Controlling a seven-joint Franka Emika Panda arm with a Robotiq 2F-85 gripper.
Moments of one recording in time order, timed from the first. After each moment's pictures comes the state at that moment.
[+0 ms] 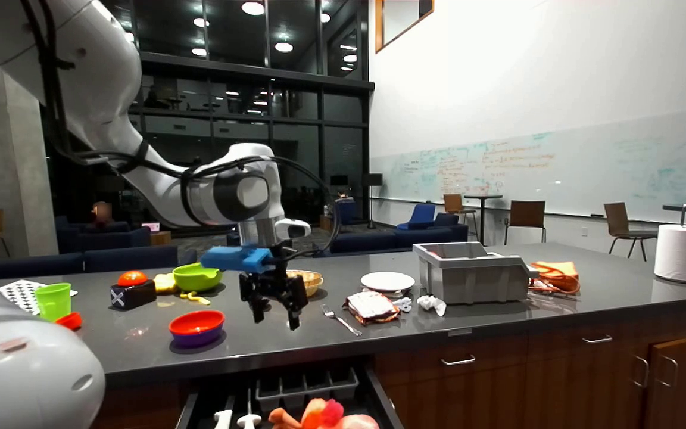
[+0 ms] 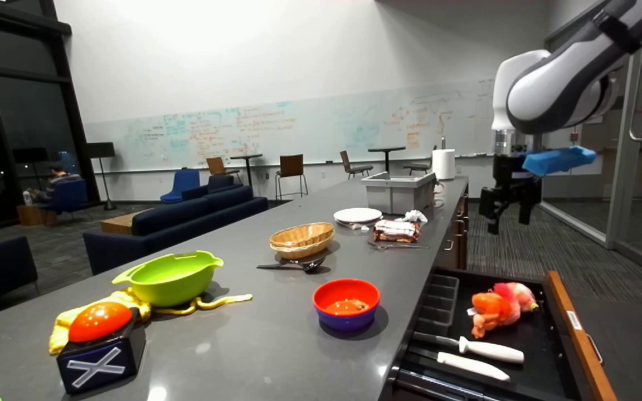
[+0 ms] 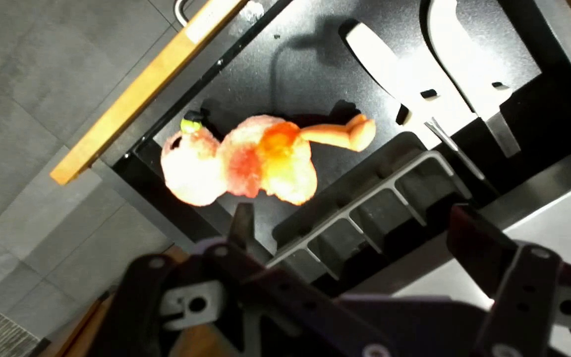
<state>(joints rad) -0.02 -0.48 0.02 -2.73 -0.09 2.34 0.12</state>
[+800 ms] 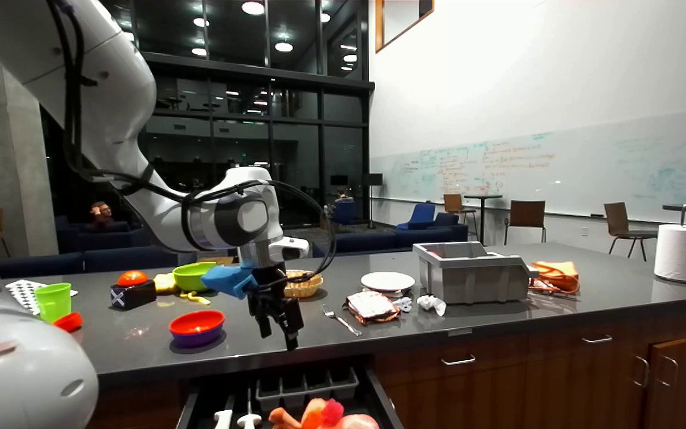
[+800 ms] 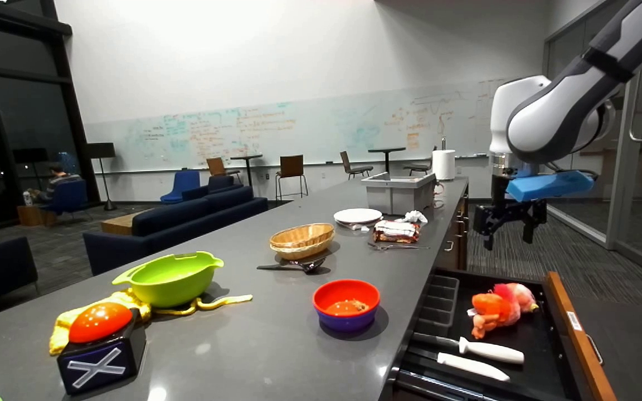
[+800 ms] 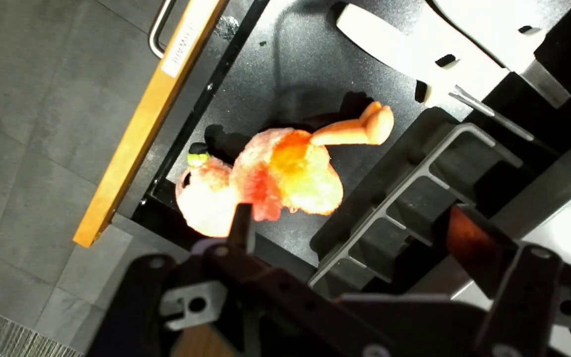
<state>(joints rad) -0.08 -0.40 0.08 -2.77 -0.12 2.47 0.40</state>
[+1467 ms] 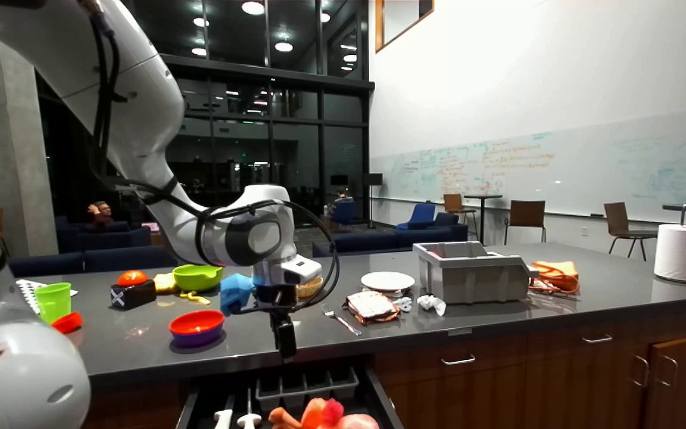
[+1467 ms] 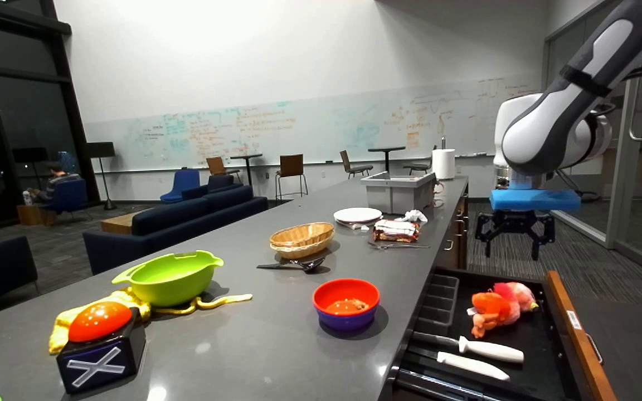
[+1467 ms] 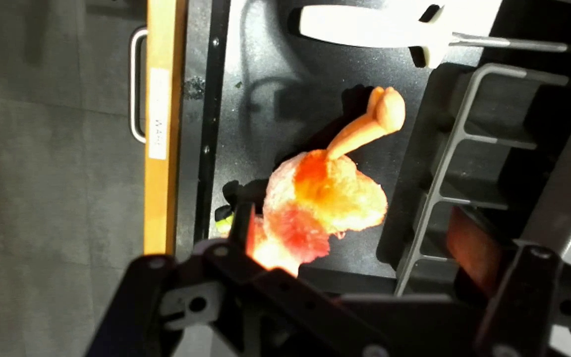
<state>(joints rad) -0.13 -0.29 0.09 -2.77 -0.04 2.55 0.74</state>
